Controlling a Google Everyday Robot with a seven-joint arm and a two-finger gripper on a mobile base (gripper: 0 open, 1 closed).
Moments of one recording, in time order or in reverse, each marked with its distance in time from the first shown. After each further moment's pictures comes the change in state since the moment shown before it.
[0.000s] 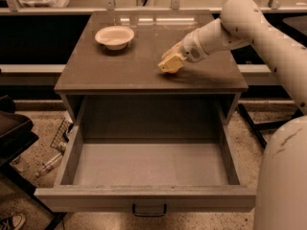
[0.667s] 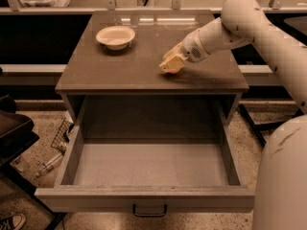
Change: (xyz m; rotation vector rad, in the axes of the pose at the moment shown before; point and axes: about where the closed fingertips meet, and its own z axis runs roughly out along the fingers) arm -0.008 -0.001 -0.006 0.000 0.000 0.000
